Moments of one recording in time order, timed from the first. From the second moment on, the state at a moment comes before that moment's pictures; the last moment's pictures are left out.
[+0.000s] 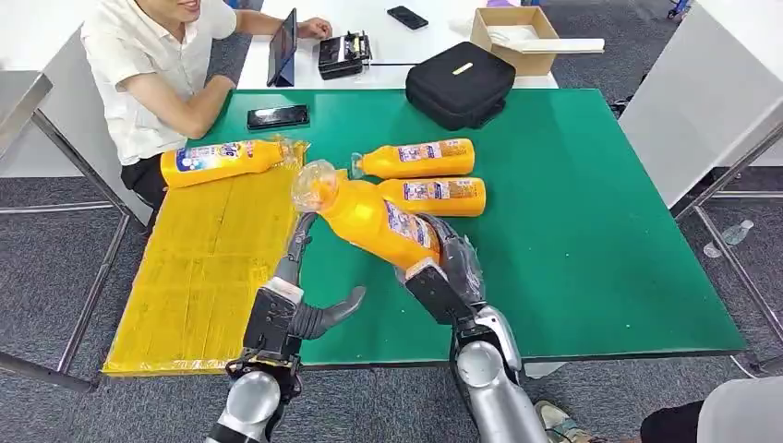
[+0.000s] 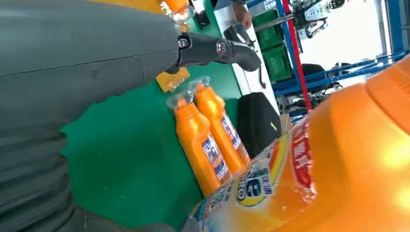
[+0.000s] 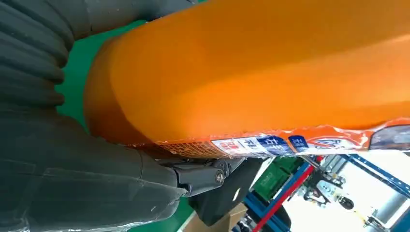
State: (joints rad) left arm -0.13 -0.31 -0.42 -1.33 -0.27 0.20 -0.31; right arm -0.12 0.21 0.18 -1.40 0.78 0.00 -0.34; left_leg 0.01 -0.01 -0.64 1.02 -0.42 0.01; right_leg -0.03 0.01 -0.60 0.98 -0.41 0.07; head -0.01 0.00
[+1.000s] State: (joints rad) left arm -0.15 -0.31 -0.45 -1.31 0.06 0.05 -0.30; right arm -0.12 0.21 0.19 -1.35 0.82 -0.01 -0.39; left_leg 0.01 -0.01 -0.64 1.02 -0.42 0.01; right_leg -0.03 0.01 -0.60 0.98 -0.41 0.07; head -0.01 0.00
